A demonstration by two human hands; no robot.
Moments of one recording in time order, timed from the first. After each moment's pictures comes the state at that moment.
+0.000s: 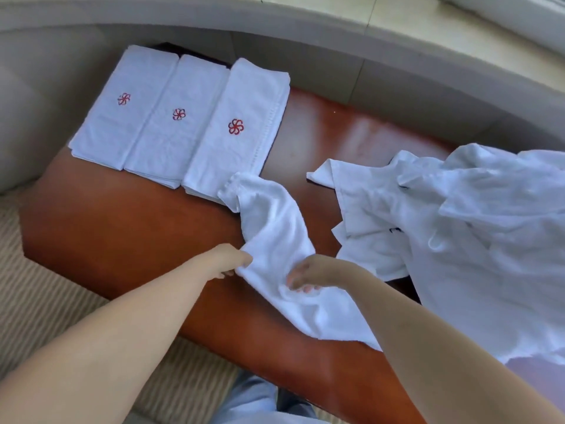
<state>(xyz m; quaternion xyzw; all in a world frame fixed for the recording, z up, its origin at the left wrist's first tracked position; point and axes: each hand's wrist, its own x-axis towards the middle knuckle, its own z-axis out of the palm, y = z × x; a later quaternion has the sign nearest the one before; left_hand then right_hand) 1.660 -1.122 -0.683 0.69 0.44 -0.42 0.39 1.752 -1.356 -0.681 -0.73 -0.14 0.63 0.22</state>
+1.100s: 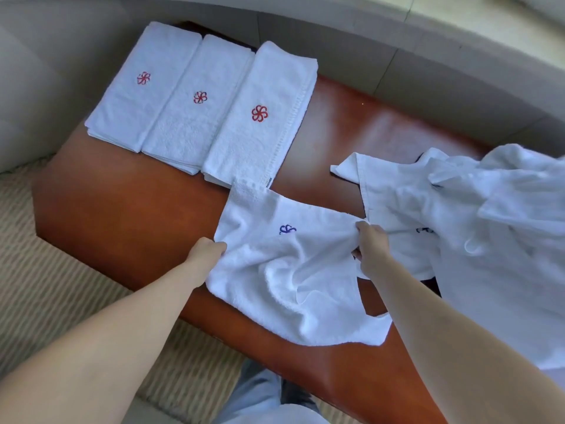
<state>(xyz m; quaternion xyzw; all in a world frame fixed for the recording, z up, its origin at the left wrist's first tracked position) 1.593 -1.054 -0.728 0.66 0.56 -0.22 0.45 1.776 -1.350 -0.705 -0.71 0.35 0.29 0.53</state>
